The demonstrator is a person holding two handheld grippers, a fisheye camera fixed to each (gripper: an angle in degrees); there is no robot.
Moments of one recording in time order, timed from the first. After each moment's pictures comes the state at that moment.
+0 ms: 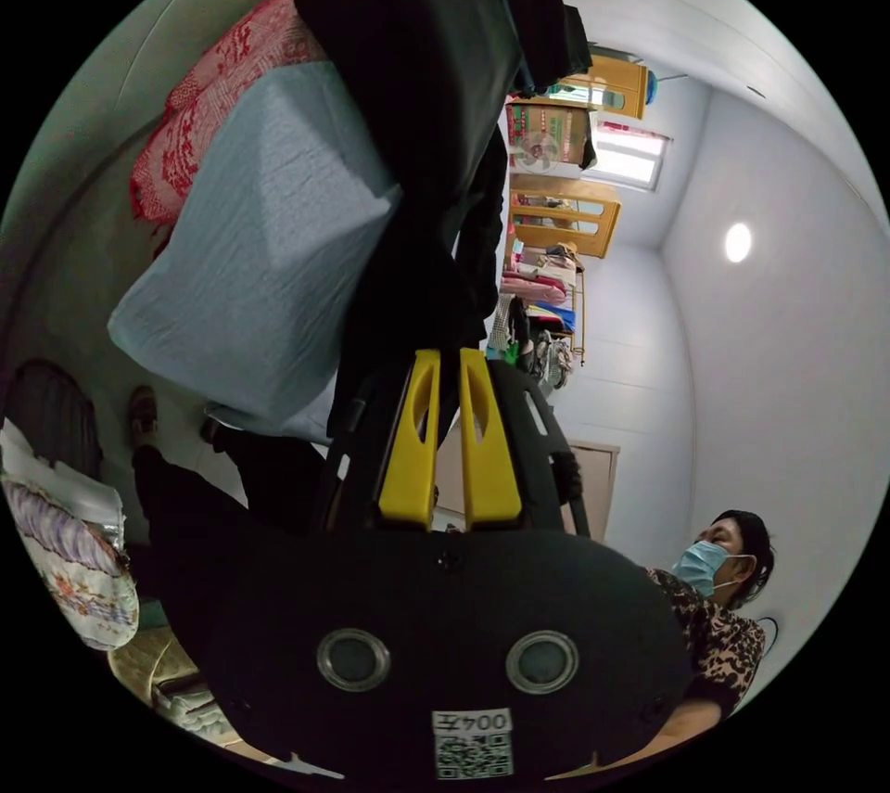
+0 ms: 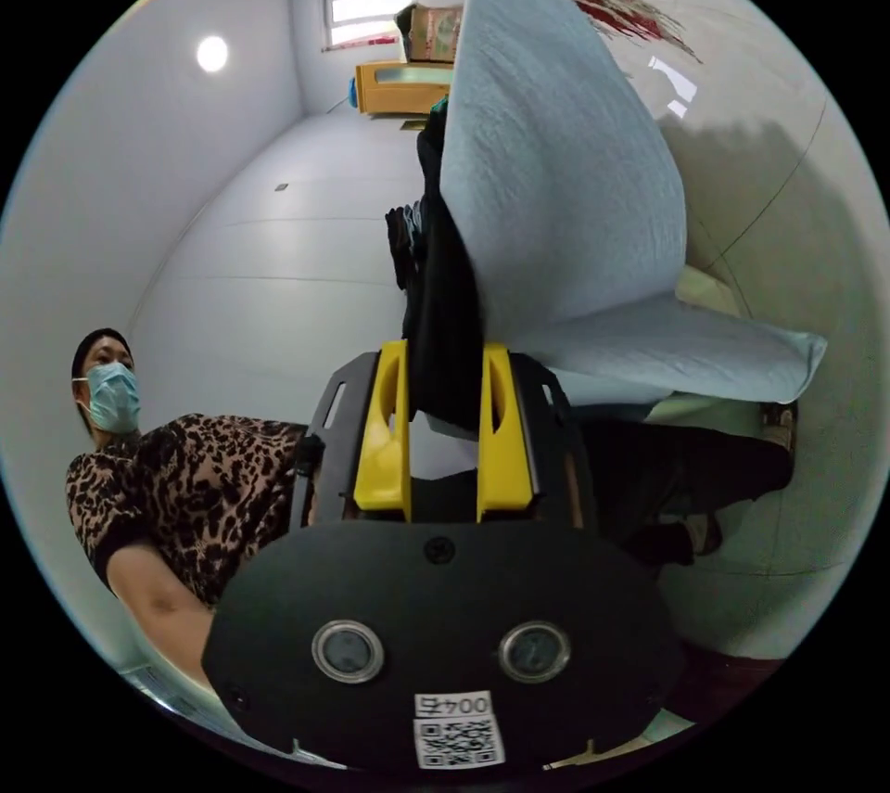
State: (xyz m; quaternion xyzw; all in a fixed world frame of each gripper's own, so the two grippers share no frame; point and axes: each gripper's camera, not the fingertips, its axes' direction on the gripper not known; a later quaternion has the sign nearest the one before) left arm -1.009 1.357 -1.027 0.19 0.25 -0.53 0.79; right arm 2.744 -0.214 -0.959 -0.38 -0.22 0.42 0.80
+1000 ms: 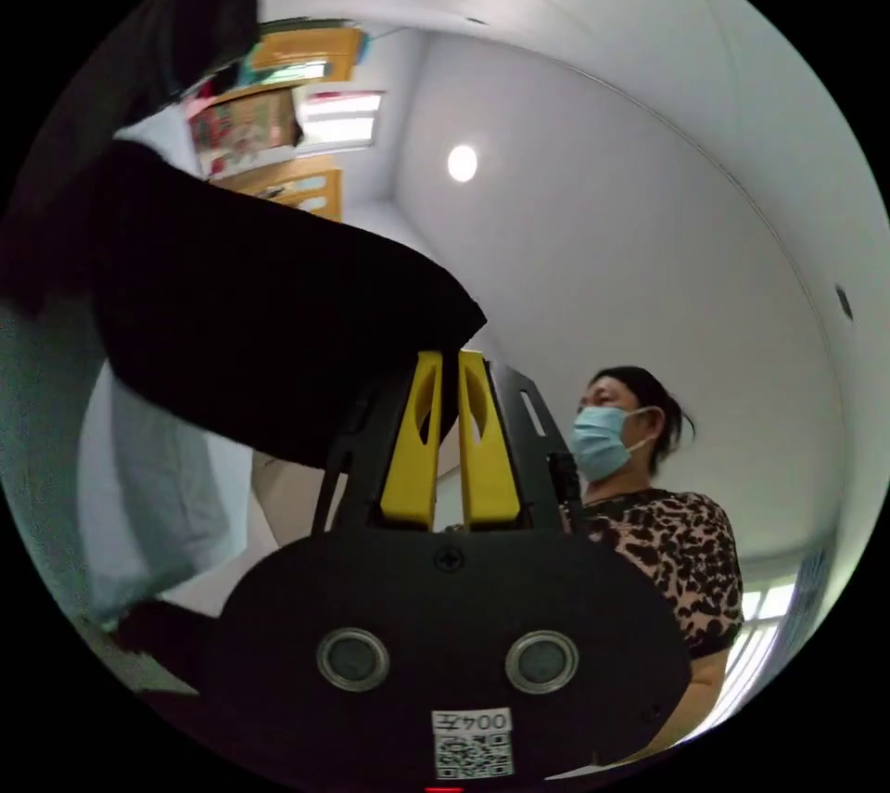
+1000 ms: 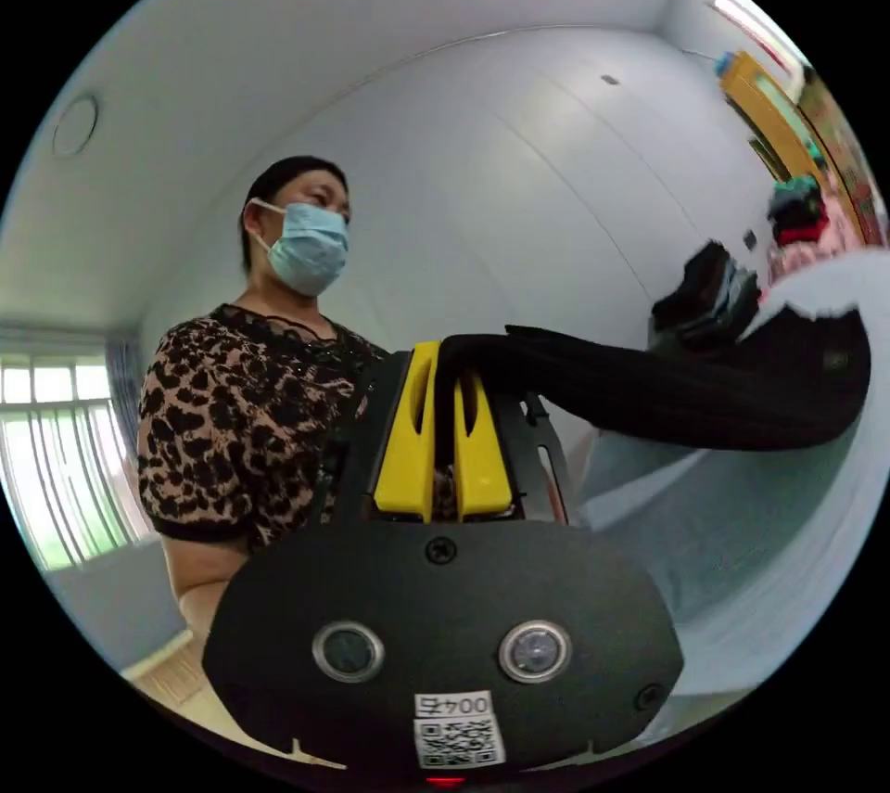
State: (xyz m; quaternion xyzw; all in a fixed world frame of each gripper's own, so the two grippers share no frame) left arm -0.858 1.310 -1.160 0.39 0.47 -0.22 0.76; right arm 2.332 -0.371 -1.072 -0.32 -0.57 0.09 0.75
